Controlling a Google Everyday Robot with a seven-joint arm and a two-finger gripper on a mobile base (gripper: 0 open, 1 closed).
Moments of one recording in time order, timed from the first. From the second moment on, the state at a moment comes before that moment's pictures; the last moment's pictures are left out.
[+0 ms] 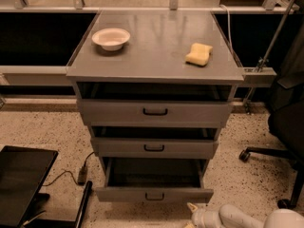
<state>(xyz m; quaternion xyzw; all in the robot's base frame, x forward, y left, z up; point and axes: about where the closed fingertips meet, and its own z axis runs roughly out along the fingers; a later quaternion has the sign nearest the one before) 0.468 -0.161 0.131 -0.37 0.82 0.32 0.30</state>
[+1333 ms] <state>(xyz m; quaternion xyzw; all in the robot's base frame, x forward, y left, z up) 0.565 -0.124 0.154 -0.40 0.81 0.23 0.35</state>
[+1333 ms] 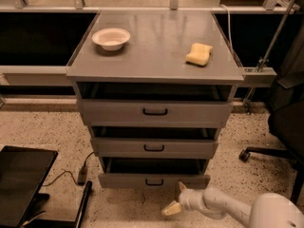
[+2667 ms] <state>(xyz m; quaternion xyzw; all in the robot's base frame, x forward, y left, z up) 0.615 -0.133 0.128 -0.37 0.84 0.21 0.35</state>
